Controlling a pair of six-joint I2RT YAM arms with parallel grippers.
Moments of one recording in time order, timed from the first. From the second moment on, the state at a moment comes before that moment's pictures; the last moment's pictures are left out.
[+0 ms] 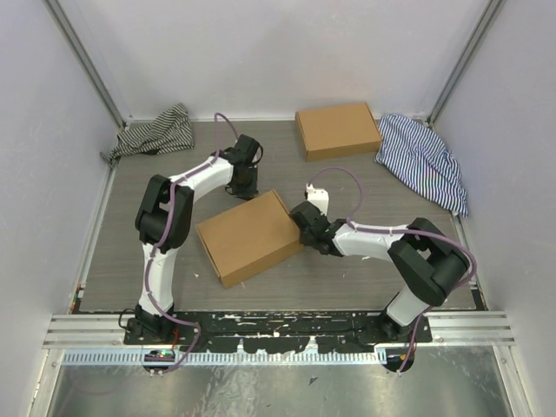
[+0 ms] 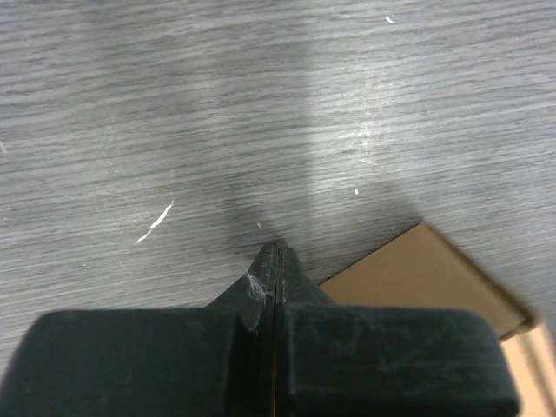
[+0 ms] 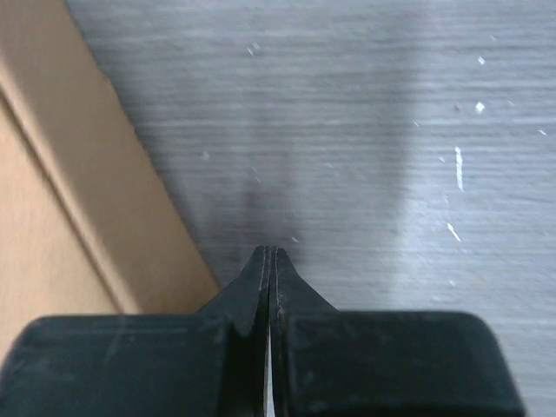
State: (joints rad) left arm -0.49 2.13 1.60 -0.61 0.00 -0.42; right arm 0.79 1.58 0.75 -0.12 0.42 0.64
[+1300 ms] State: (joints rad) left arm -0.51 2.11 1.57 -0.67 -0.01 -0.43; right arm 1.02 1.49 0.64 -0.06 0.32 0.71
